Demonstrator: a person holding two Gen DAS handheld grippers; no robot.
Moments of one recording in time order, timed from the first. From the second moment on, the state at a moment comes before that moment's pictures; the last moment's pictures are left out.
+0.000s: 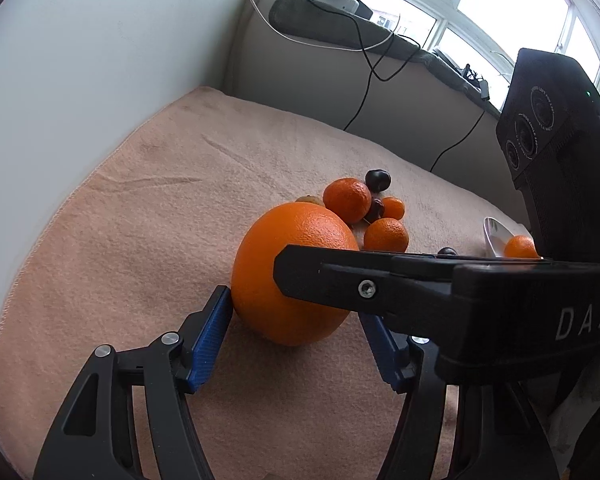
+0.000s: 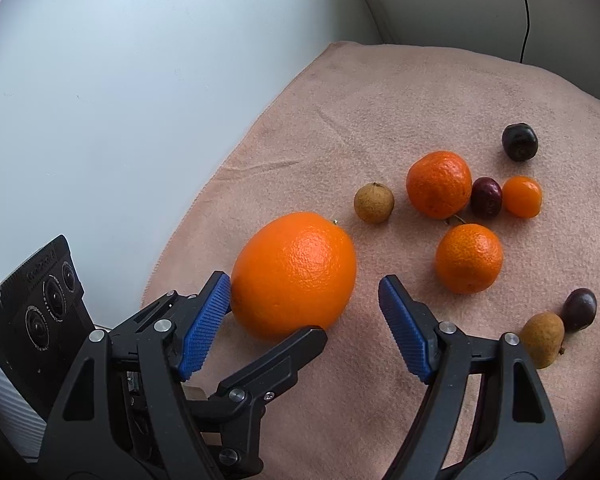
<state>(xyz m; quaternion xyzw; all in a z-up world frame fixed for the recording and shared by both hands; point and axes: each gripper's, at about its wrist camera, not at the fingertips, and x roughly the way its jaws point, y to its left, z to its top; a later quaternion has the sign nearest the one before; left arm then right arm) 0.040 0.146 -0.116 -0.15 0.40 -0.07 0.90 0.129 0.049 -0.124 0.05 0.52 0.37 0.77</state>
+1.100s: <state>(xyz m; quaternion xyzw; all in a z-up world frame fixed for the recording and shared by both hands) 0.041 0.119 -0.096 -0.15 0.37 -0.09 0.91 0.109 0.016 -0.095 0.05 0.48 0.38 0.79</state>
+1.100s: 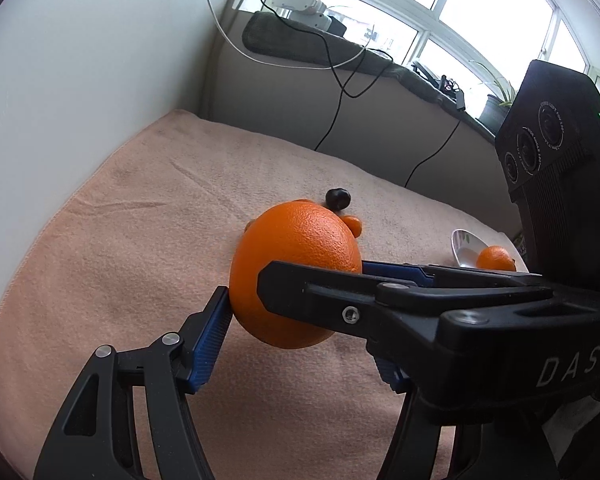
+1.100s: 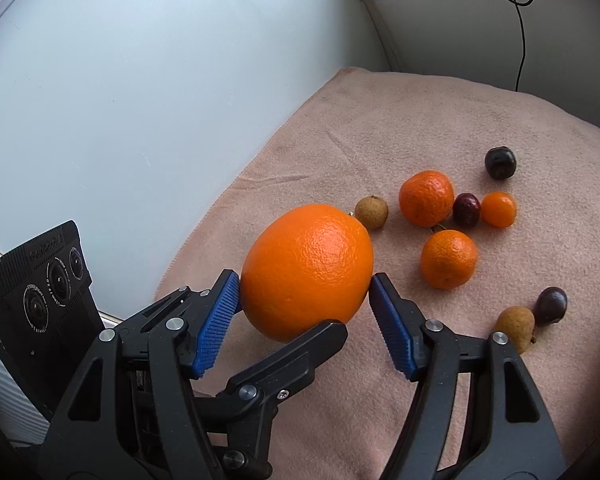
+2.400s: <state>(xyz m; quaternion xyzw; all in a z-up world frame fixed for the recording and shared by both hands) 0.079 -0.070 -0.073 -0.10 0.38 -0.24 0.89 0.108 -0.202 -0.068 0.11 0.44 0.25 0.86</state>
